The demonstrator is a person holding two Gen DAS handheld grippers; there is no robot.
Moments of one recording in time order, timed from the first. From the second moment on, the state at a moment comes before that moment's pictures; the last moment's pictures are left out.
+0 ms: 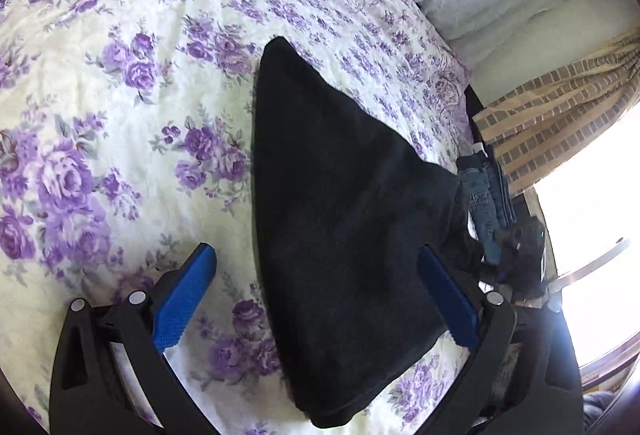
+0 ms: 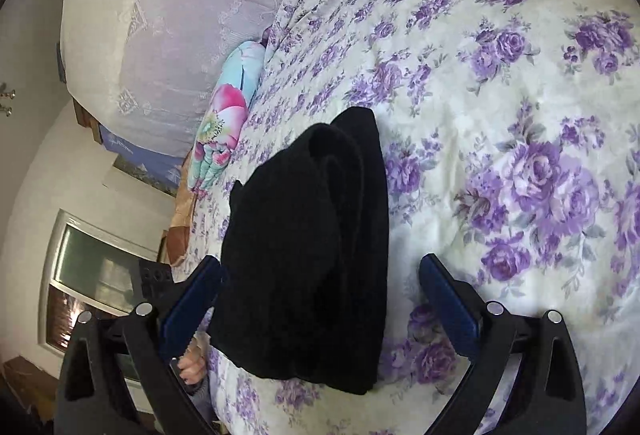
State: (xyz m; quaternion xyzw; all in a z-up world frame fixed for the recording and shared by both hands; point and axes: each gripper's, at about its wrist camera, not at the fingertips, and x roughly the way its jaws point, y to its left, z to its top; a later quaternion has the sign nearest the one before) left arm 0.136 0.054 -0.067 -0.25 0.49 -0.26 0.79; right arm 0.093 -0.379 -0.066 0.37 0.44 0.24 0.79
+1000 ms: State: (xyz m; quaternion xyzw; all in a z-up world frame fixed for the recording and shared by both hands) left arm 0.124 0.043 -0.091 -0.35 0.45 -0.35 0.74; right arm 0.128 -0.364 -0.098 0.41 0.42 0.29 0.75
